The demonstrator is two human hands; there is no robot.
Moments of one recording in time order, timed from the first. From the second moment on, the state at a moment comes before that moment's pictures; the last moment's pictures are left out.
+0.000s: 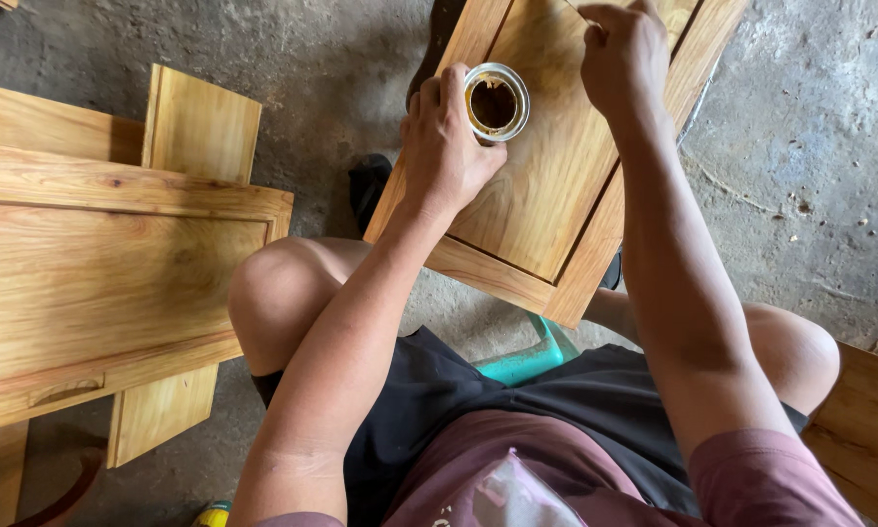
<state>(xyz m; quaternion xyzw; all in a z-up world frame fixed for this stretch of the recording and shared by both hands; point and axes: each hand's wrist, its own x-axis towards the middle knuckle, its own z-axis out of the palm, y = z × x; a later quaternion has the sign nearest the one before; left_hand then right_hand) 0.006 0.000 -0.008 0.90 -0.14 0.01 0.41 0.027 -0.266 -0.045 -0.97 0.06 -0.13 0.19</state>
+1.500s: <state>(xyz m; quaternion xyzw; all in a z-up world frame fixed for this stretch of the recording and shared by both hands) 0.007 0.001 0.000 0.89 -0.15 0.03 0.42 -0.002 -0.286 -0.045 -0.95 0.22 -0.14 0.20</state>
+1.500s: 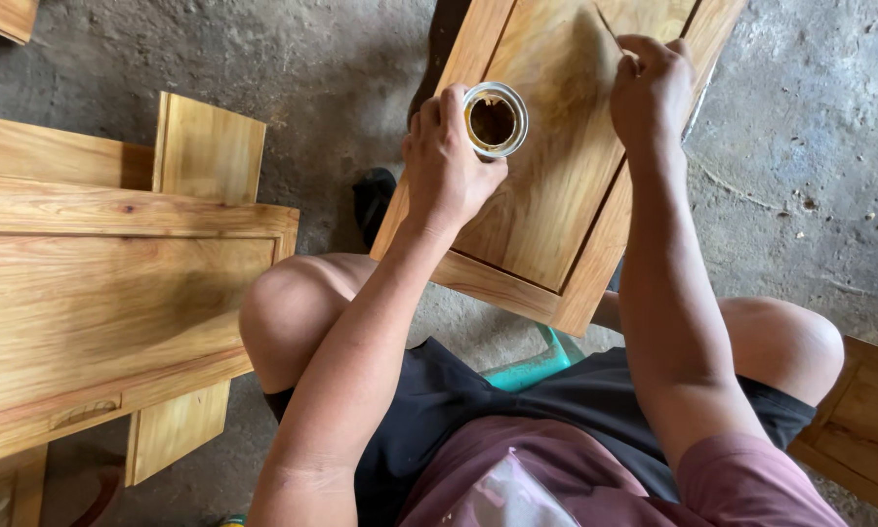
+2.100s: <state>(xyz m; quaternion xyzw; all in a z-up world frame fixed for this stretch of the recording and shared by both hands) 0.007 0.002 -0.004 0.90 -0.15 0.01 0.41 0.001 -0.257 -0.038 -0.96 0.17 -0.04 0.20</state>
